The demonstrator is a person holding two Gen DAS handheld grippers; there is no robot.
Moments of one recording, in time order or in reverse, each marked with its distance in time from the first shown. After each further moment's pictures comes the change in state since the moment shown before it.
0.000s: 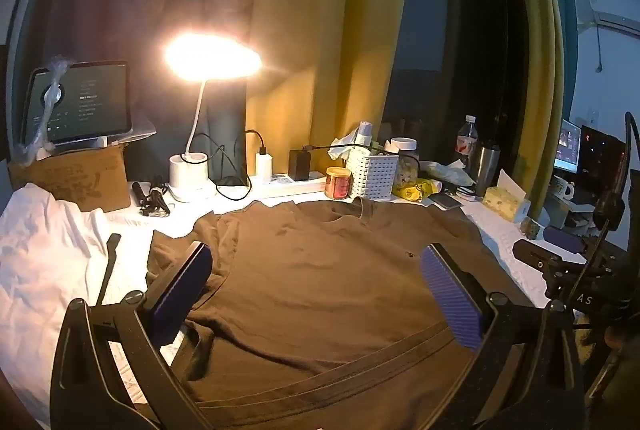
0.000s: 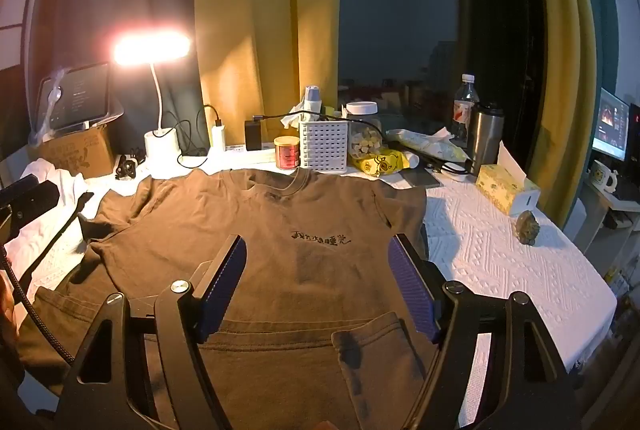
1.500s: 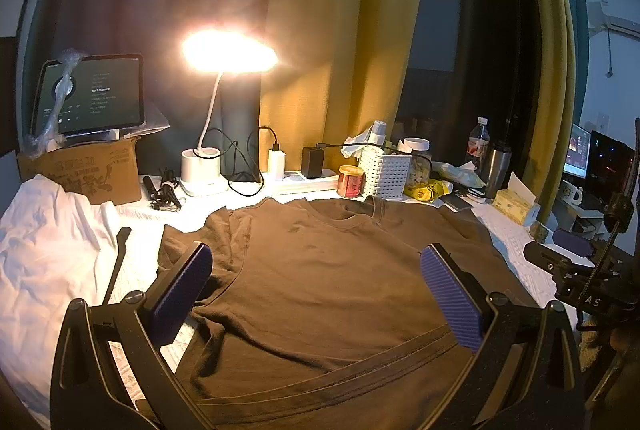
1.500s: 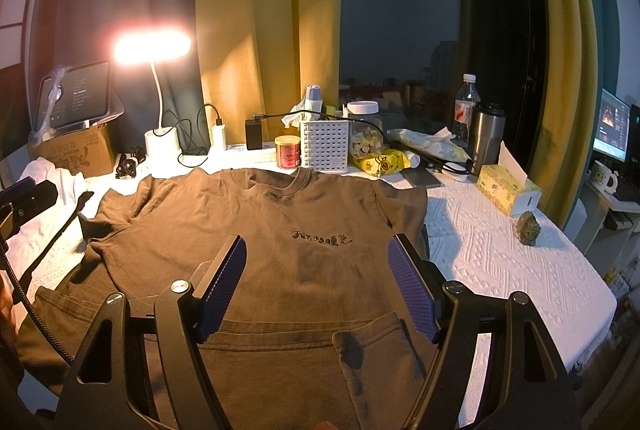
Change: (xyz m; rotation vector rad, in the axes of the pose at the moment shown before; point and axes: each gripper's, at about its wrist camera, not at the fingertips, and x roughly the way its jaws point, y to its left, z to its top) left arm 0.002 0.013 -0.005 -0.044 -0.017 0.013; right arm 0.003 0.000 -0.002 -0.004 0.003 -0.001
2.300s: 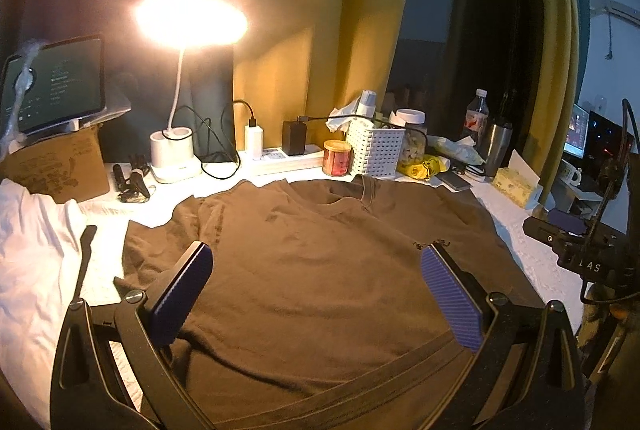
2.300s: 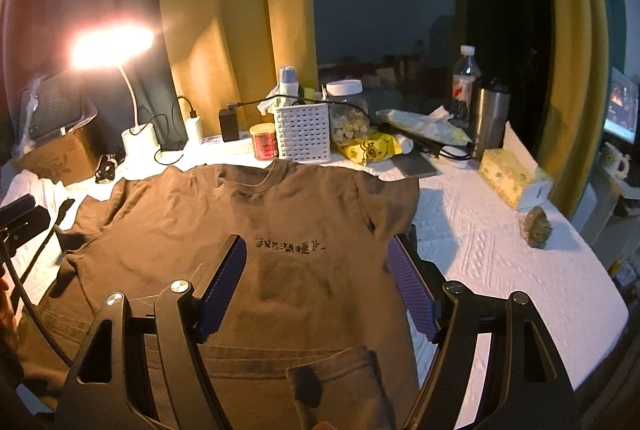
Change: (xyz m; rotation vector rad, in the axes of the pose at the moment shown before) left arm 0.057 -0.017 0.014 0.004 0.147 -0.037; right arm 0.055 -0.051 0.018 0.048 0.088 0.025
